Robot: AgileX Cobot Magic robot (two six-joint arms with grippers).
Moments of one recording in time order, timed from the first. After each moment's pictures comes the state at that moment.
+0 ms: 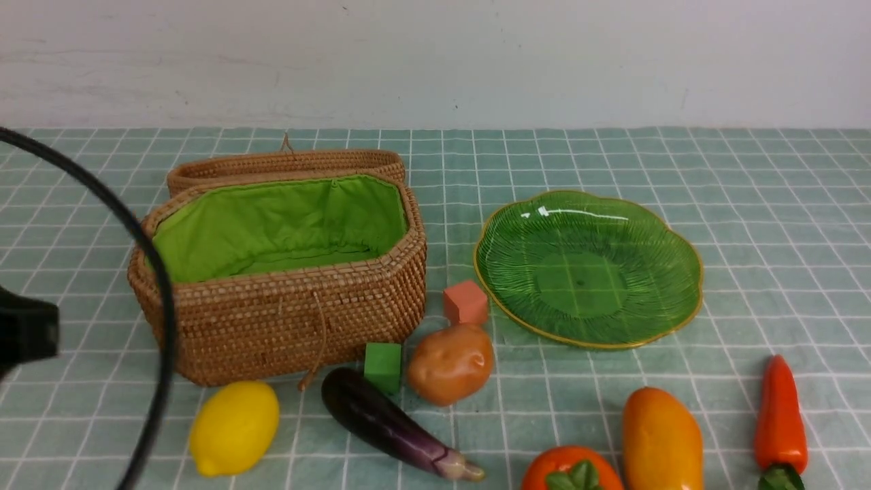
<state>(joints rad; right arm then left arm) -0.03 -0.01 0.02 0.13 0.39 -0.05 -0.33 0.81 -0.87 0.16 0.87 -0.40</state>
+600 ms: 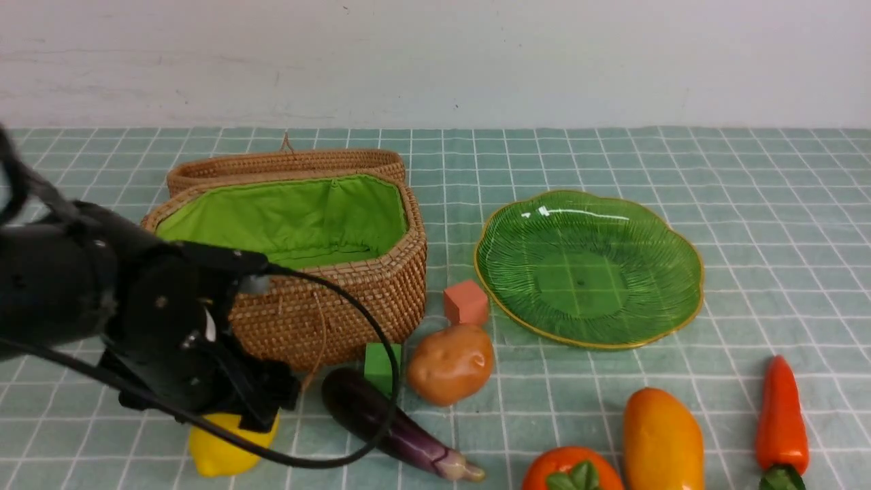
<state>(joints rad) -0.03 -0.01 0.02 0.13 0.39 -0.05 -0.37 1.61 -0.91 0.19 0.64 -0.36</state>
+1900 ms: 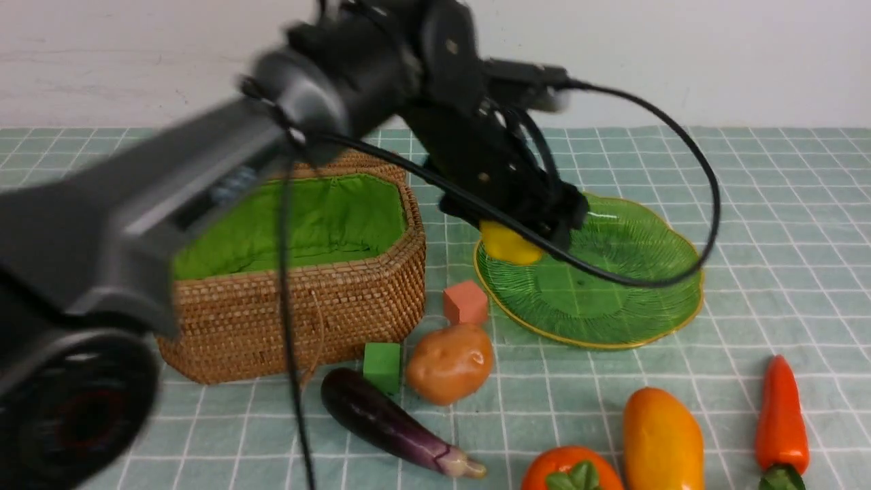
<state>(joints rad) -0.03 -0.01 0.02 0.13 0.39 -0.05 -0.63 2.20 -2.15 -0.20 1.02 0.04</state>
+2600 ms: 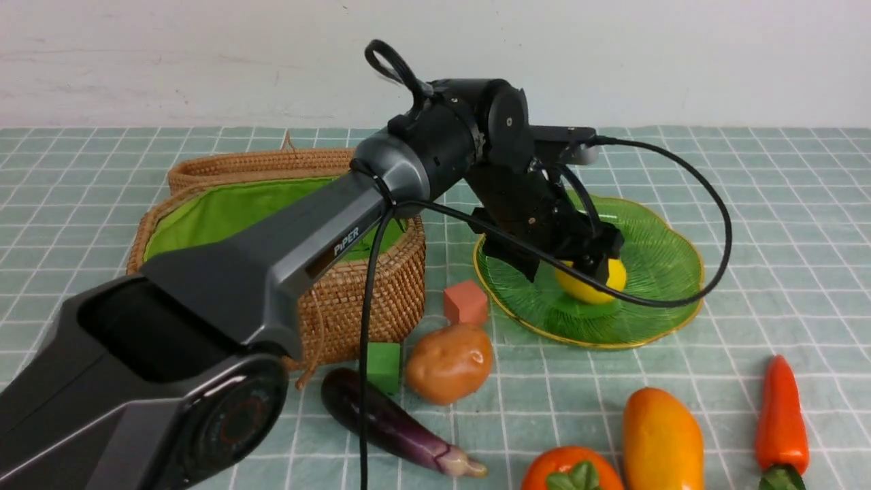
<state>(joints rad) -0.03 -0.01 0.02 0.13 0.39 -0.05 -0.62 2.42 -2.37 -0.29 1.04 -0.02</state>
